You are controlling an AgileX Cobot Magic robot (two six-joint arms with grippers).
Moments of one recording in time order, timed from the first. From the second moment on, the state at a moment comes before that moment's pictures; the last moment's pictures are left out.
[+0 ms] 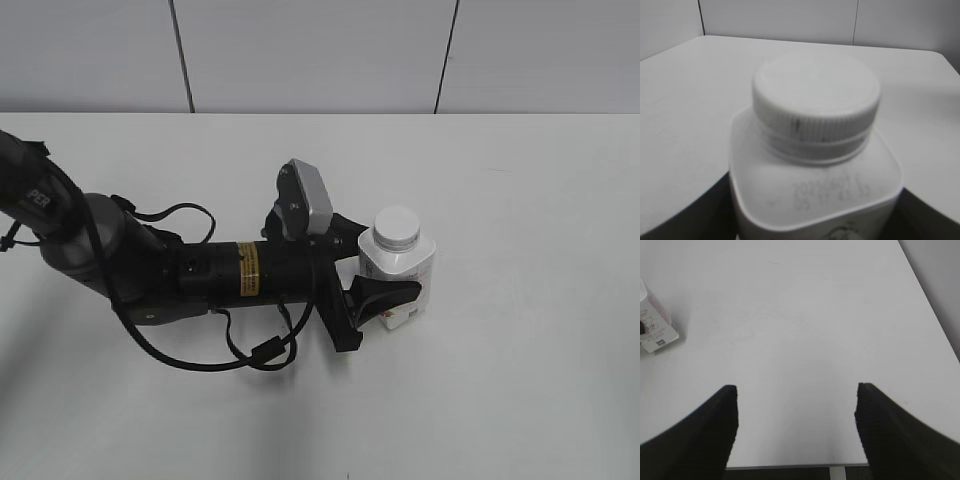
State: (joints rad) left arm -0.56 2.26 -1.01 0.96 -1.11 -0.32; right arm -0.01 -0.01 -0.51 0.04 1.09 -0.12
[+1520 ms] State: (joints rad) left arm -0.56 2.26 -1.01 1.02 -1.03 -0.36; right arm 0.21 1.38 -1.26 0.23 1.21 -0.48
